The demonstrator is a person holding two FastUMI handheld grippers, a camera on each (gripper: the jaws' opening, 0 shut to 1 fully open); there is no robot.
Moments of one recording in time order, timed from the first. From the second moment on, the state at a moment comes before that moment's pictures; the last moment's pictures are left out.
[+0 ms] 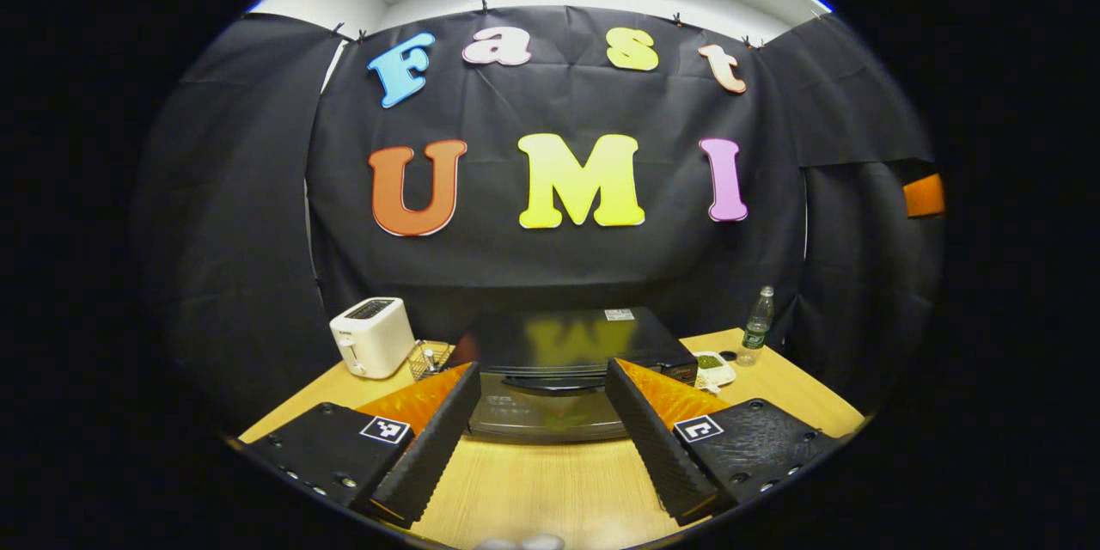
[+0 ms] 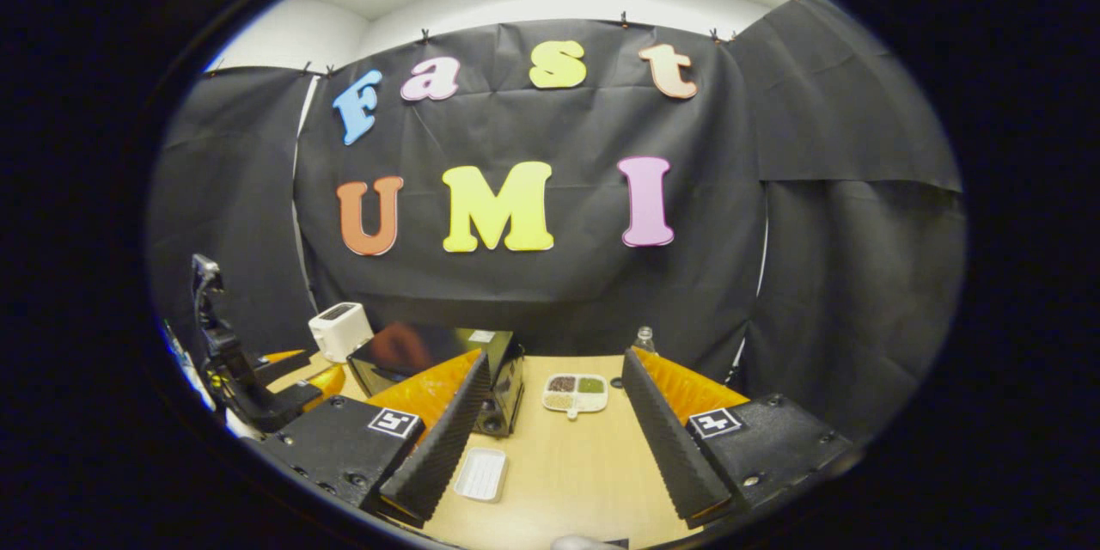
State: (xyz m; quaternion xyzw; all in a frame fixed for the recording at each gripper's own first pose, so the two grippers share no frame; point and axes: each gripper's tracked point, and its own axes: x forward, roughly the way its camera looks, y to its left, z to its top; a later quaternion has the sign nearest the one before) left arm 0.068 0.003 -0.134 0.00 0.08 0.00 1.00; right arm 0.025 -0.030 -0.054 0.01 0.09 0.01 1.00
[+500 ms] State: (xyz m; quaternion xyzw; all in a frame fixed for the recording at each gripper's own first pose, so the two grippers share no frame) left arm 0.000 0.023 -0.037 -0.01 0.04 0.01 1.00; right arm 0.015 -0.021 -0.032 0.00 0.05 0.00 1.00
